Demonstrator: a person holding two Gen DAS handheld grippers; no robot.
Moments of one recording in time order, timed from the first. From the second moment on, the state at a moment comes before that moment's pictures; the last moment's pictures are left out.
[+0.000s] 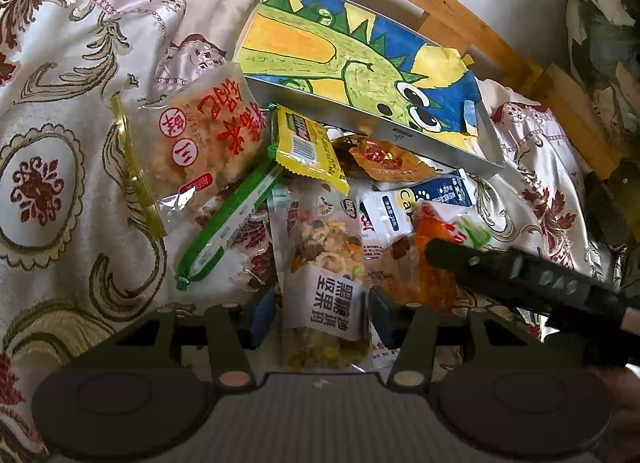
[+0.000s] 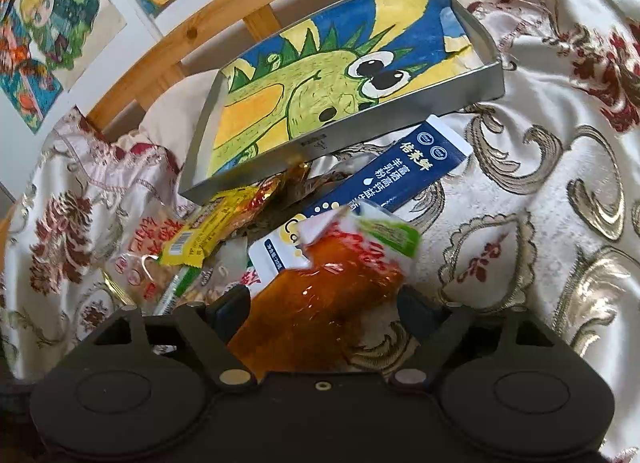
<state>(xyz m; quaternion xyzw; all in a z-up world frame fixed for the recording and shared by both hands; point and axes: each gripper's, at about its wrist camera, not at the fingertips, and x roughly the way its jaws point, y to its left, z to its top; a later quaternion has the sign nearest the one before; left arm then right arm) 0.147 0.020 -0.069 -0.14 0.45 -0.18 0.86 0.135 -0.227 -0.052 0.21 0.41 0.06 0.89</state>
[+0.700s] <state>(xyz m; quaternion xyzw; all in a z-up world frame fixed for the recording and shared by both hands) 0.144 0.018 -0.062 -0.14 0.47 -0.18 0.85 0.116 -0.207 -0.053 0.15 0.41 0.11 0.89</state>
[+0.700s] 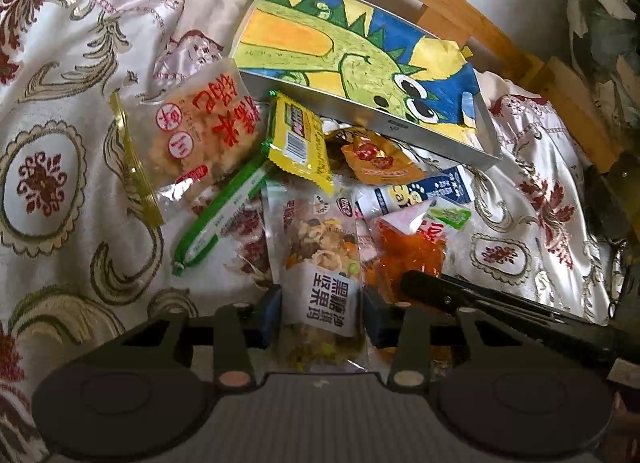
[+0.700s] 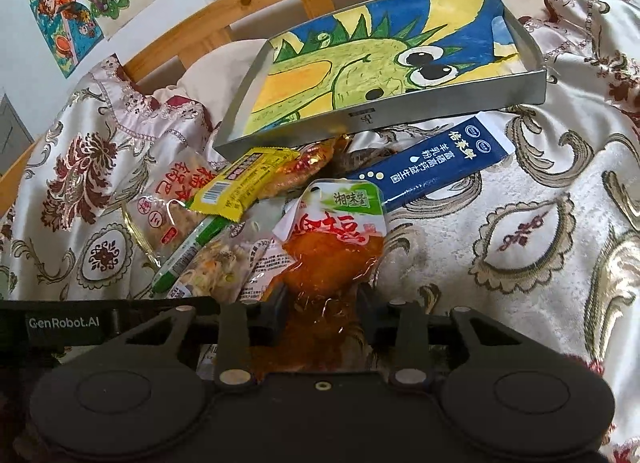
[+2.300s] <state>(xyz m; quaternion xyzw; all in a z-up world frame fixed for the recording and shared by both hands) 0.084 -0.004 -0.030 -0.16 0.47 -0.16 0.85 0.069 -0.230 -0.031 0.08 0.40 0.13 0.90</state>
